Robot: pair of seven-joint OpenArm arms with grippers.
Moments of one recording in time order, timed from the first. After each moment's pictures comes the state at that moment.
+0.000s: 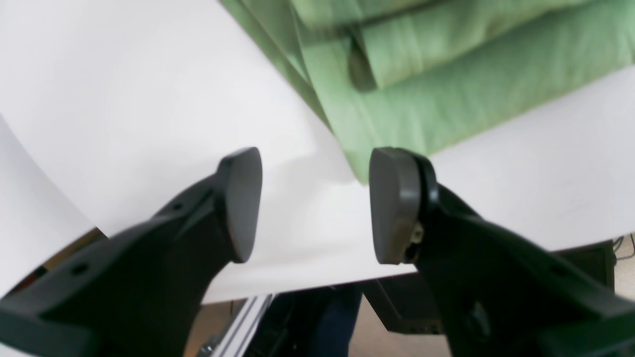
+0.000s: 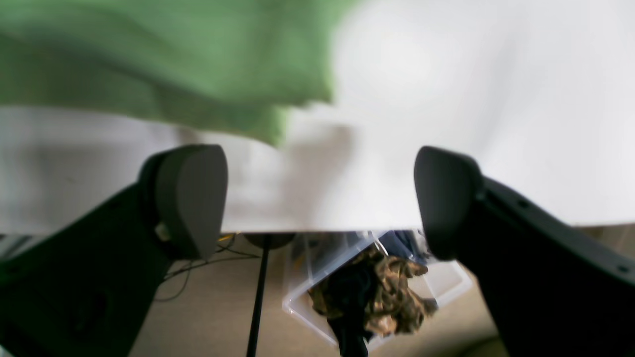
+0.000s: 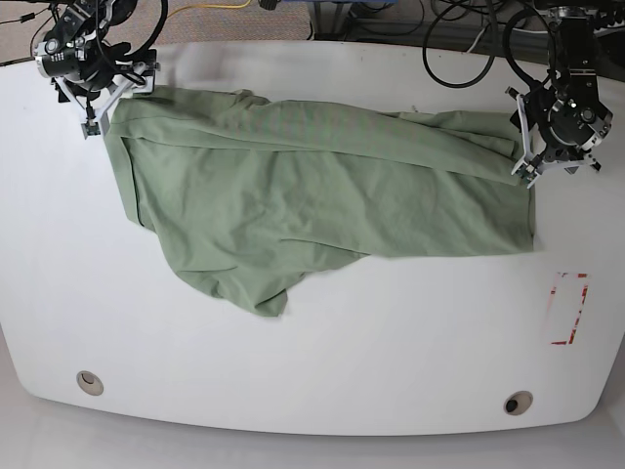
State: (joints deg) left arm 15.4 -22.4 -15.5 110.0 -6.6 -41.9 74.8; right arm -18.9 1.1 45.0 113.5 18.6 40.1 -81.9
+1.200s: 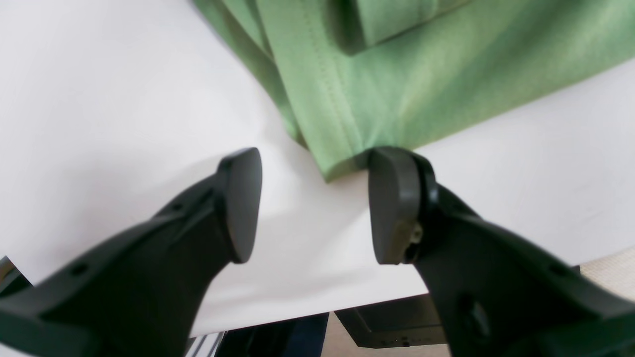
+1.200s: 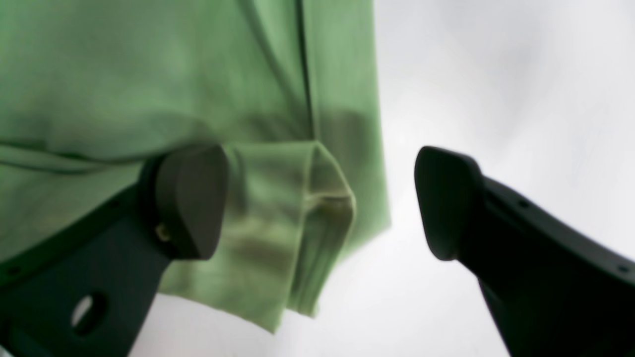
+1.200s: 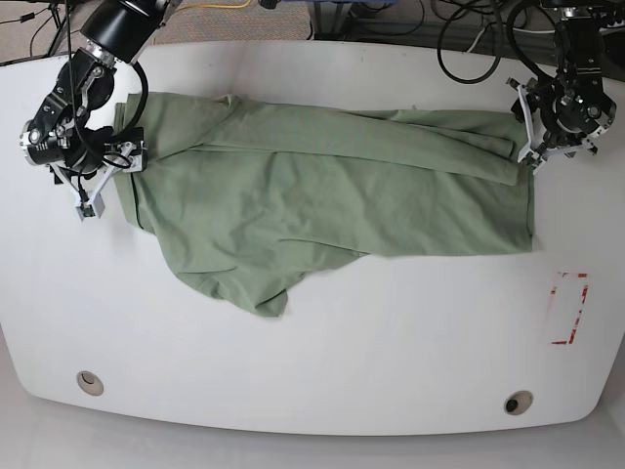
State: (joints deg) left arm 17.5 -23.3 -17.9 99.2 -7.8 -42.1 64.6; right arm 0.9 10.8 36.7 96.7 18.2 40.1 -82.3
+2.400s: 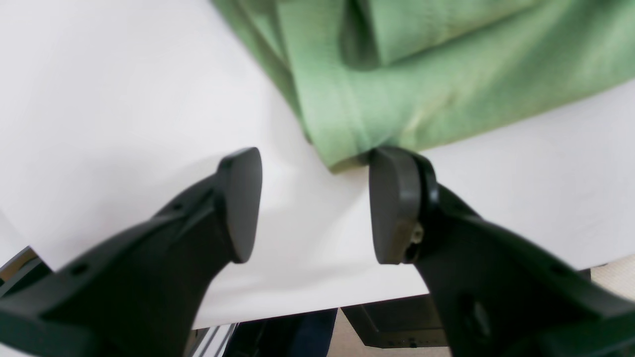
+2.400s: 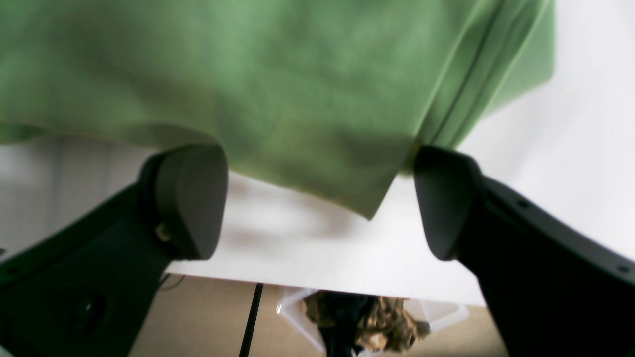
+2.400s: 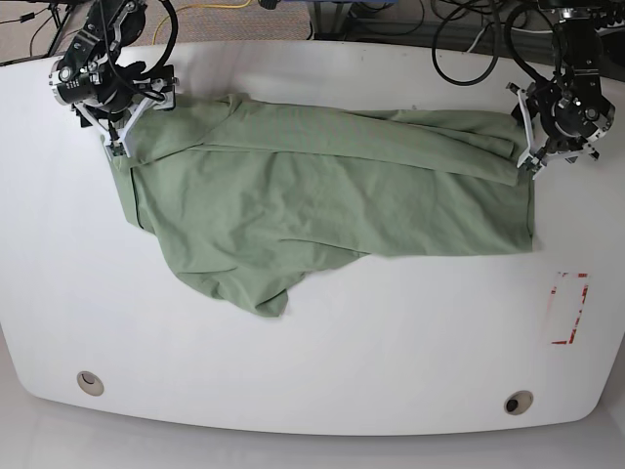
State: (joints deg) left arm 16.5 -22.6 -17.7 102.0 -6.6 -42.1 66.1; right arm -16.2 3.4 36.5 107.6 17.8 40.0 -81.3
